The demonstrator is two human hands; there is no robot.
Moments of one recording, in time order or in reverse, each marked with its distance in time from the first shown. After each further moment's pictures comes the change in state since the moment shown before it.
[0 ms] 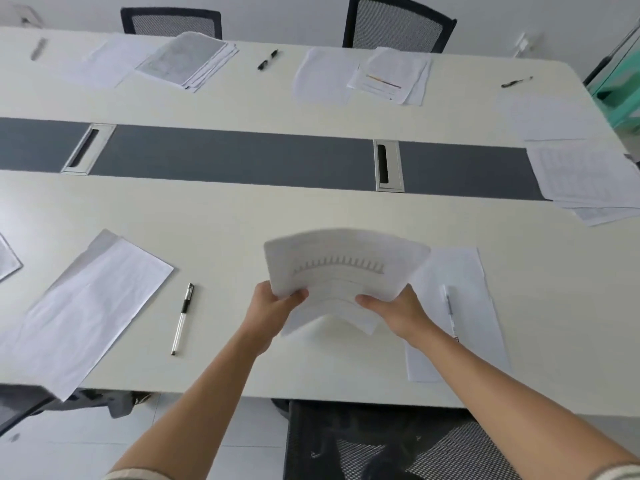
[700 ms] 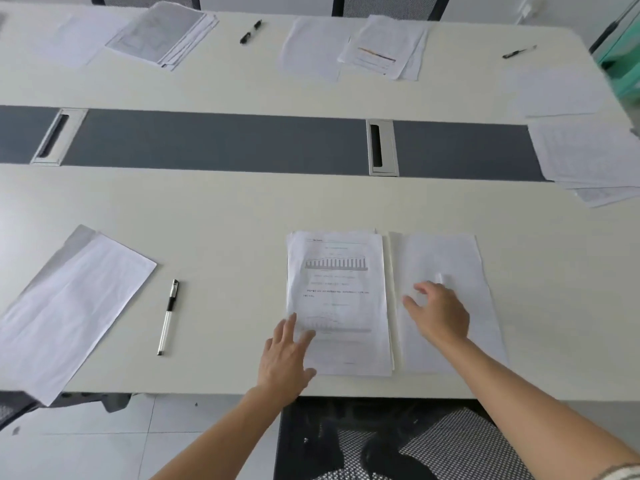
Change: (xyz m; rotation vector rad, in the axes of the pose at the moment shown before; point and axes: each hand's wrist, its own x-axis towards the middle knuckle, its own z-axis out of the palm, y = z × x) left_hand -0.028 -0.090 0.035 1.380 -0.261 0.062; right_hand 0.014 0.073 -0.059 -0.819 0.368 0.167
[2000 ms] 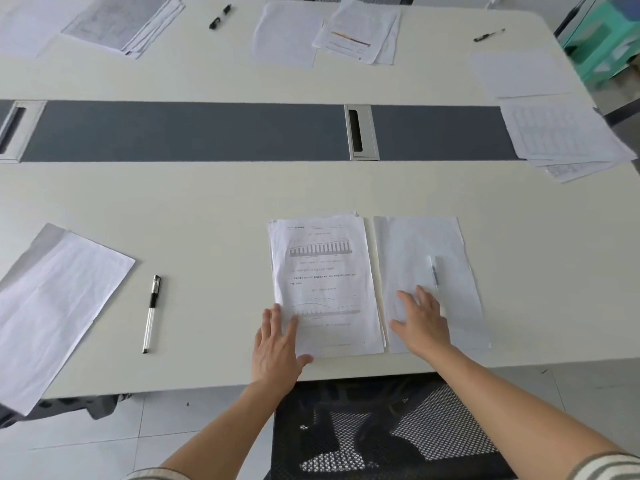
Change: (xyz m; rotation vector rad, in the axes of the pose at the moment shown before) left_hand 0.002 -0.001 0.028 -0.036 0.083 -0.062; right_hand -0.036 0.033 0.037 -0.246 -0.247 0.011
